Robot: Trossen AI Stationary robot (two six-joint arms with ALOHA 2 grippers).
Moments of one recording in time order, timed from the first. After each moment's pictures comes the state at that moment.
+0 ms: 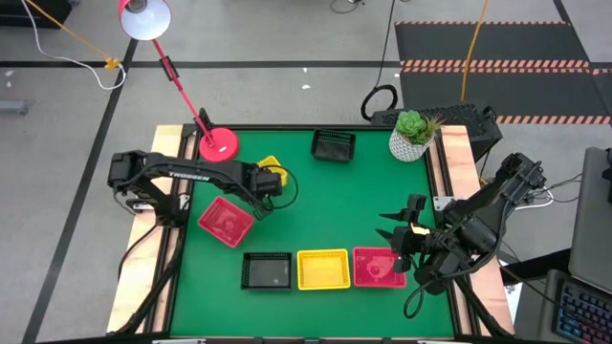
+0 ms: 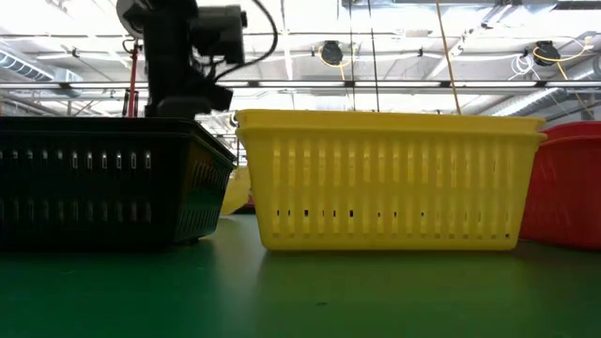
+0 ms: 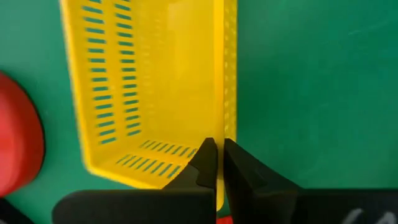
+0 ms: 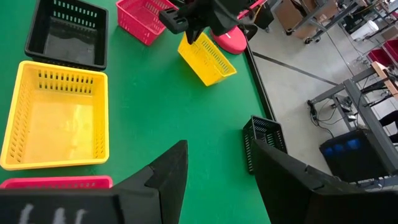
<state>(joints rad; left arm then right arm) 0.09 1.57 1.08 -0.96 -0.23 -0.45 0.75 1.33 1.41 -1.26 0.94 0.51</state>
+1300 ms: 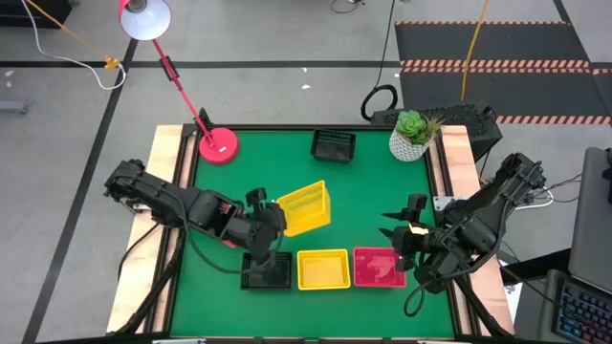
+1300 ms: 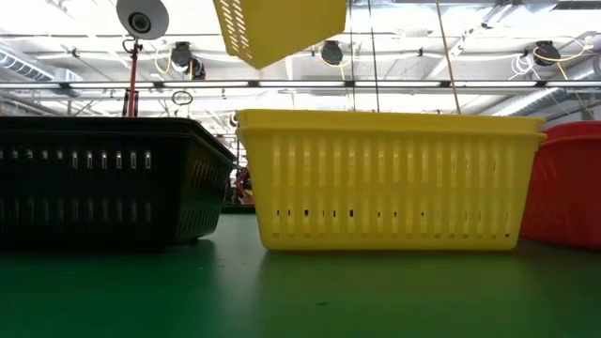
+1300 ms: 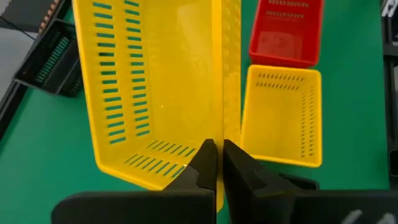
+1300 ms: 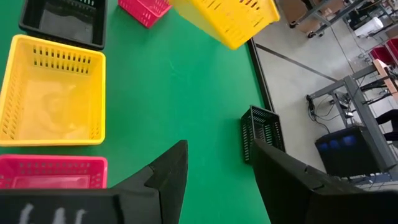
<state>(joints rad) -0.41 1.61 1.70 -1.08 -0.42 -0.48 0.75 1.33 1.41 -1.33 0.91 0.51</state>
